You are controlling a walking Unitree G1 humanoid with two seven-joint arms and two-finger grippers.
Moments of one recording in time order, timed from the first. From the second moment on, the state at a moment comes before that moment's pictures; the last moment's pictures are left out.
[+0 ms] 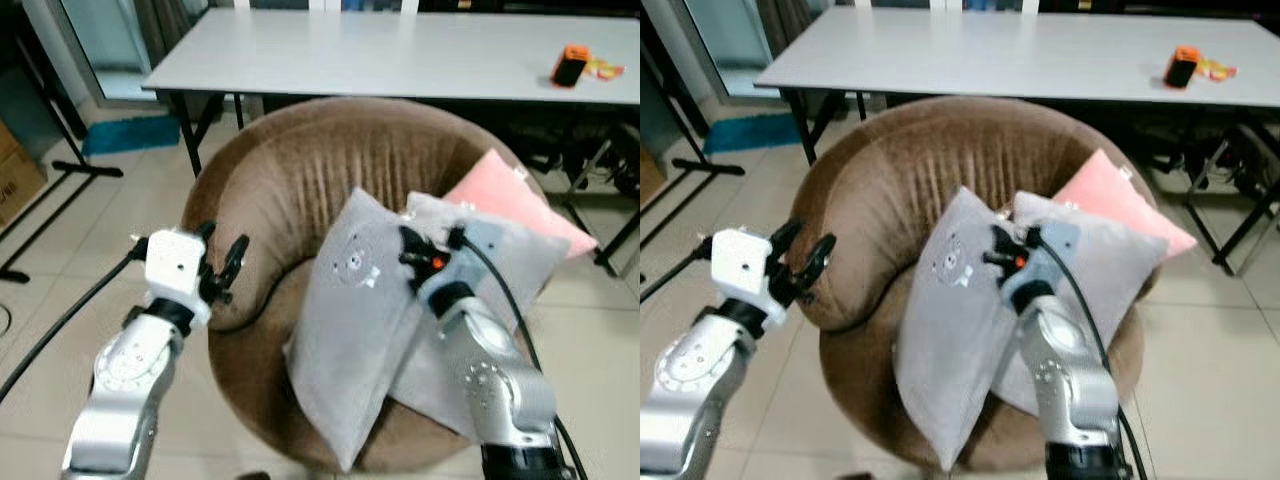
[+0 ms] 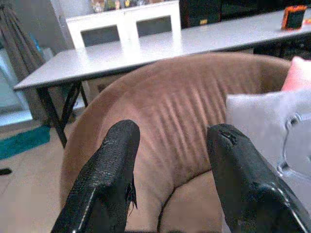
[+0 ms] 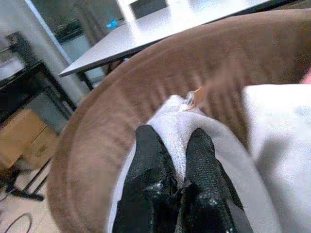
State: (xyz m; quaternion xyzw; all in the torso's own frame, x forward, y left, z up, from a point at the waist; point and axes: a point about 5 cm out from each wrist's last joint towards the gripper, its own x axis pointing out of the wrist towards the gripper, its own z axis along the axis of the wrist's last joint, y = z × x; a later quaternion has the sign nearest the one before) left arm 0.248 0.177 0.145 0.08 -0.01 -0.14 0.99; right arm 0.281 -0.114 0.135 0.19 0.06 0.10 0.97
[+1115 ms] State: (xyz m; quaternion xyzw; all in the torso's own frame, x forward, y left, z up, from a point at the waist) left arm 0.225 0.178 0.132 0.11 0.10 -0.34 0.93; right arm 0.362 -0.177 0.093 0.40 0.09 -0.08 0.91
